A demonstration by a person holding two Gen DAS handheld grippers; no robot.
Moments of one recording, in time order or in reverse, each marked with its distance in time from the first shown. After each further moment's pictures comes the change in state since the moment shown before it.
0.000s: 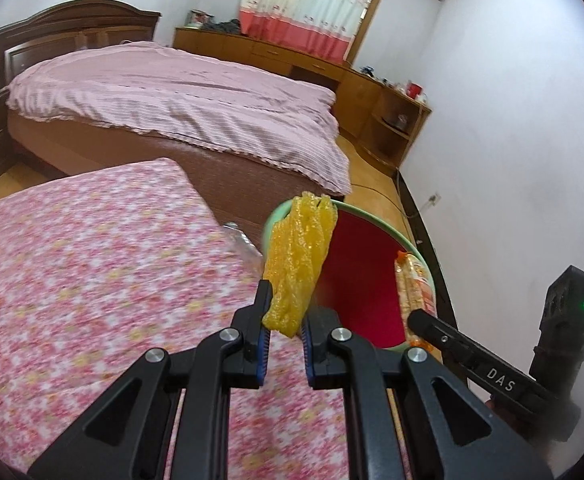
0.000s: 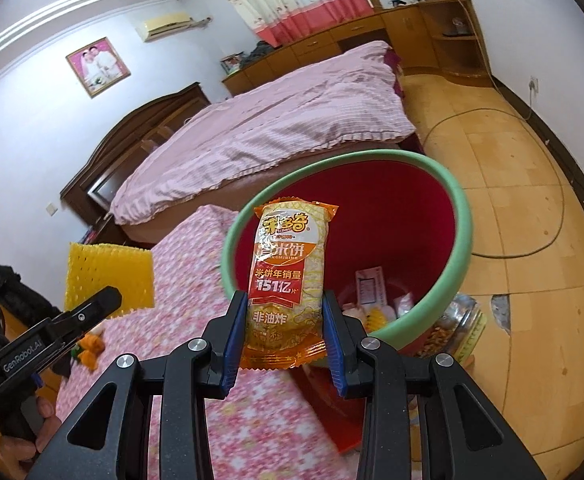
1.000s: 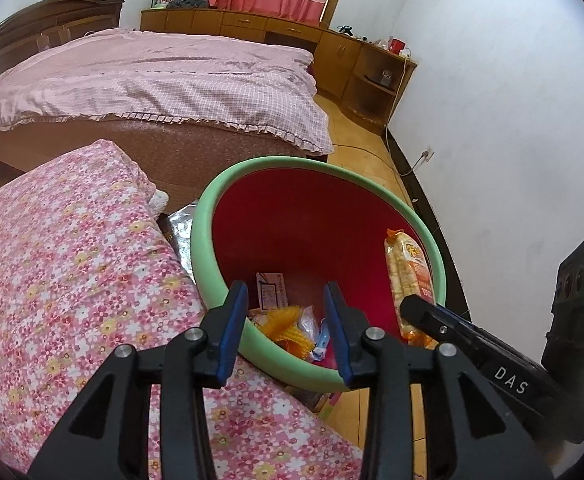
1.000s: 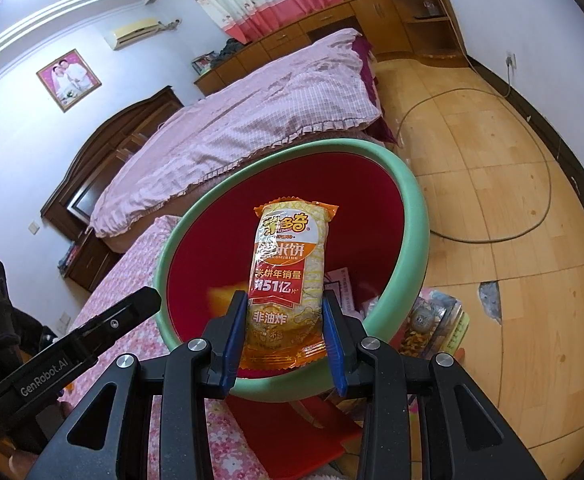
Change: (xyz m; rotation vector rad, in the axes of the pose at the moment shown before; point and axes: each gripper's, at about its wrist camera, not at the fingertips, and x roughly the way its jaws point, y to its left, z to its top) left arm 0.082 -0.042 -0.003 0.094 0.125 -0.006; right arm 0.027 -0.048 0.014 0.076 0.025 -0.042
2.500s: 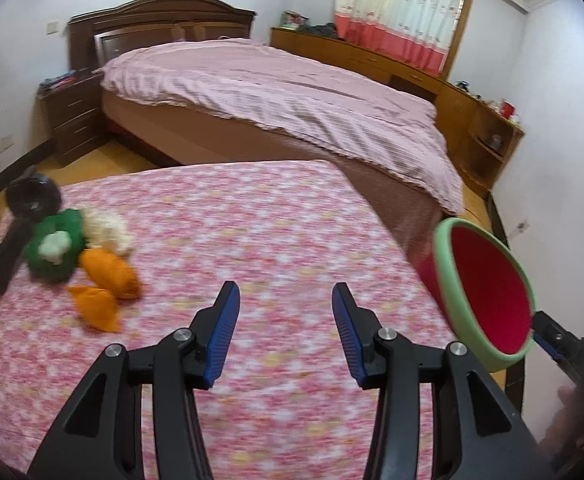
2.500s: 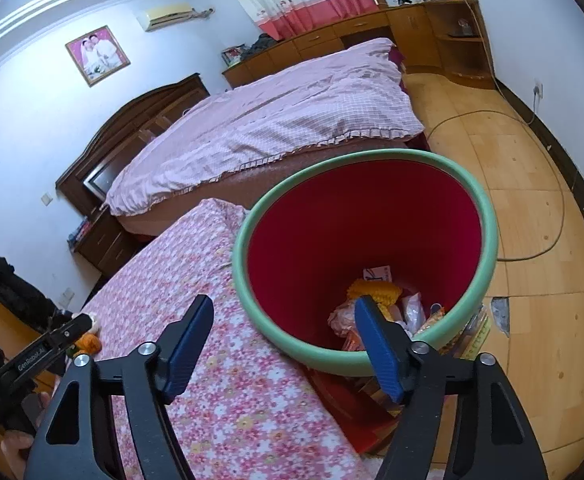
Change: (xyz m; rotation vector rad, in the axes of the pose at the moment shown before) left arm -0.133 0.164 -0.037 -0.260 -0.135 0.352; right arm -0.010 0.077 -0.016 -0.121 0.002 0.022
